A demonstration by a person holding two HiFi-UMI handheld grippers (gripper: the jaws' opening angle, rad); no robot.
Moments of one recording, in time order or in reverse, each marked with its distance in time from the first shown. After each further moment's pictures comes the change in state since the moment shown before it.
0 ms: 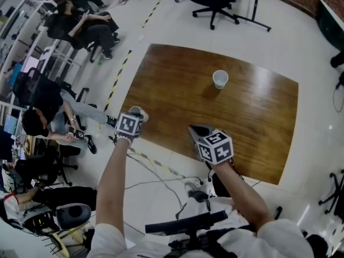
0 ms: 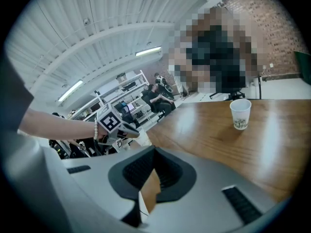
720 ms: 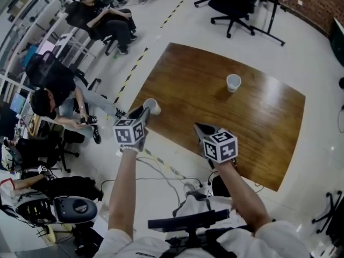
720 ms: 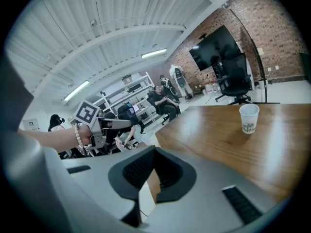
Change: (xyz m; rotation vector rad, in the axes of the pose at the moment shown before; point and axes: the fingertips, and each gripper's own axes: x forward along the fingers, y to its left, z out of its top) left arm -0.122 -0.017 0.022 -0.353 -0.465 0.072; right arm -0.011 0.025 0.006 -0.034 -0.022 0.050
